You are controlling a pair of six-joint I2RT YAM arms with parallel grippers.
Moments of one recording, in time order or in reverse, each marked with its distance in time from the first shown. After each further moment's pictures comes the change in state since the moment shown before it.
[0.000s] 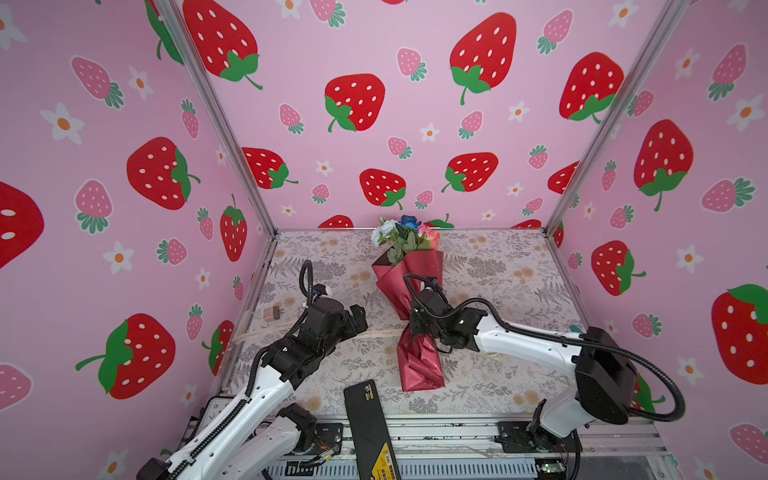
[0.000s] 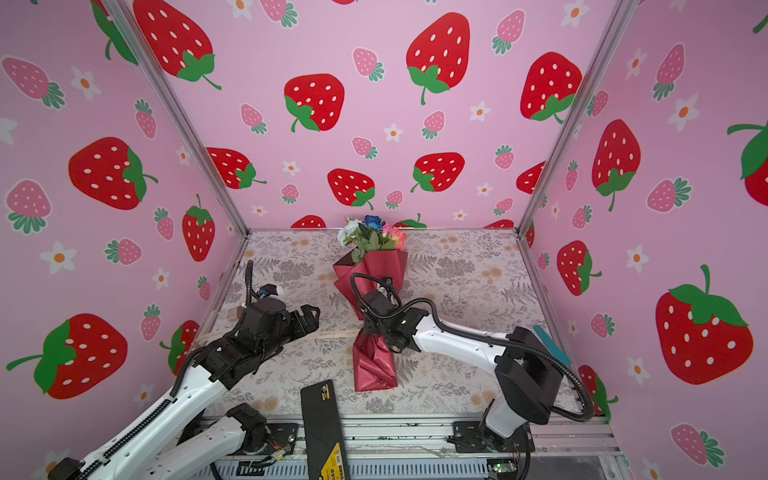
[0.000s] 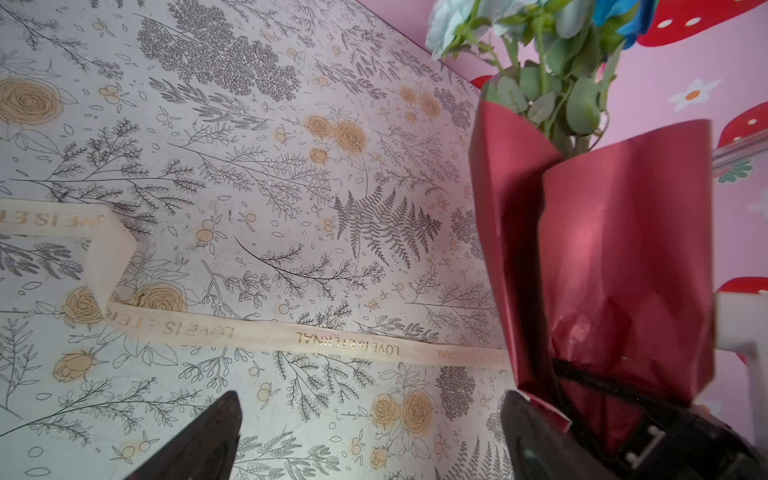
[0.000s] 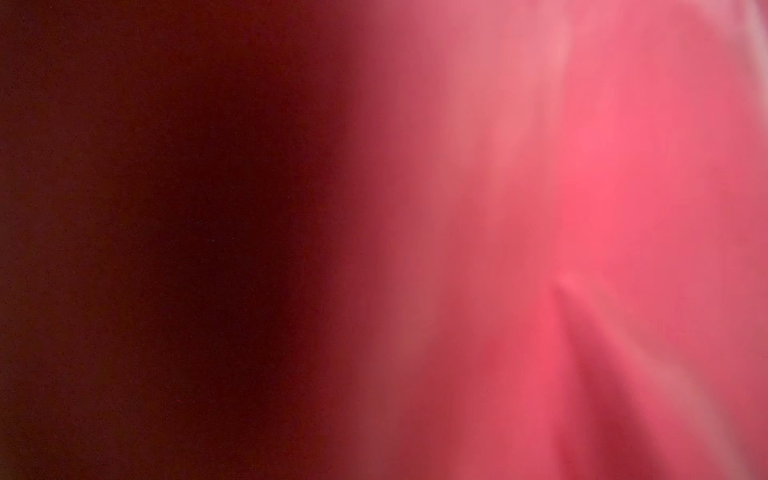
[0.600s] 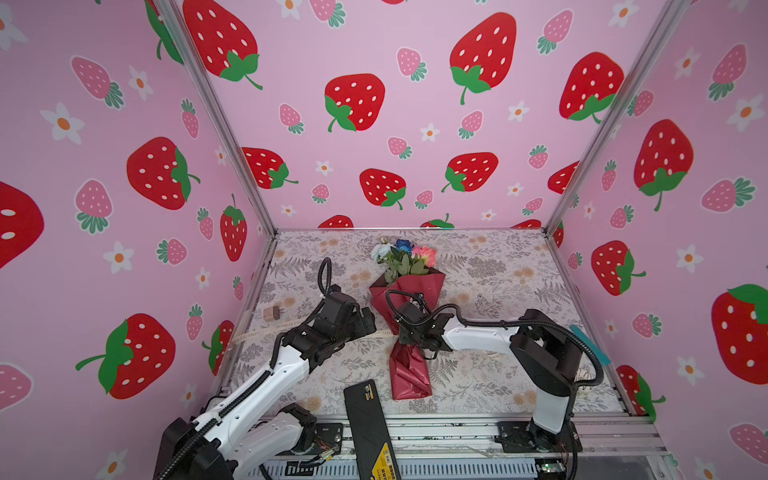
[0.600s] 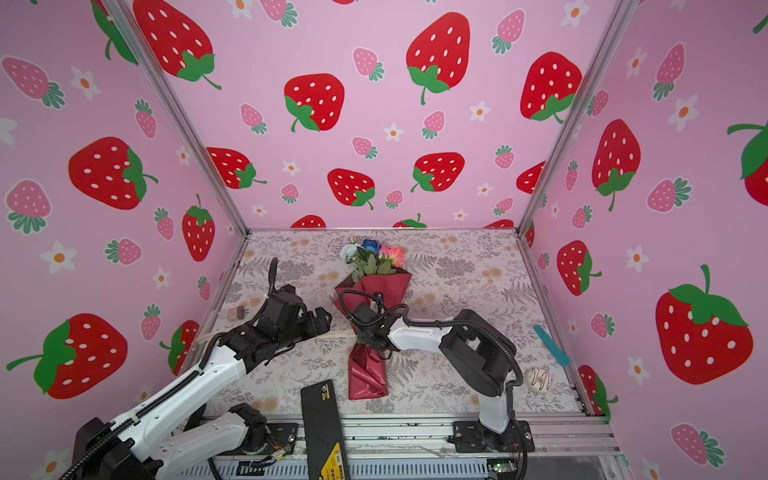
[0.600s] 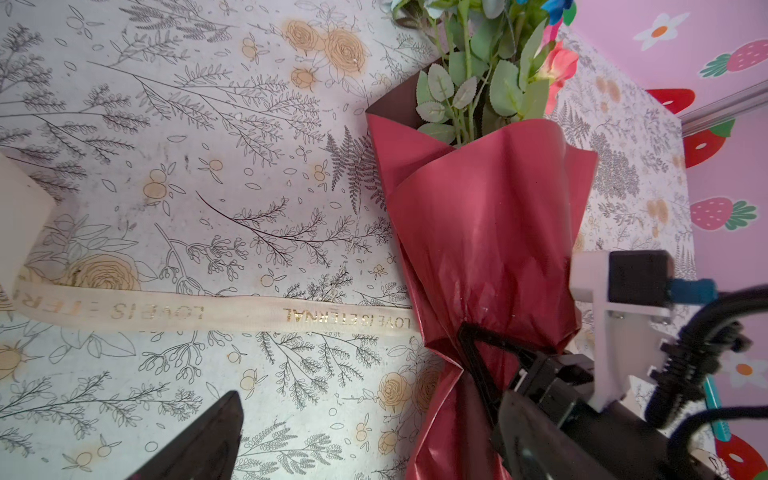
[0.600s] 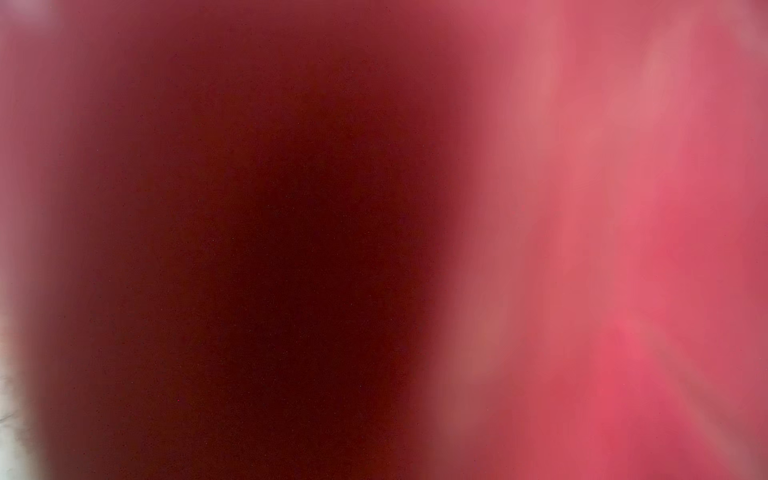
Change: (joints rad) left arm 0.007 0.187 -0.003 0.061 0.100 0.015; right arm 0.009 0.256 0.026 0.069 -0.047 0.084
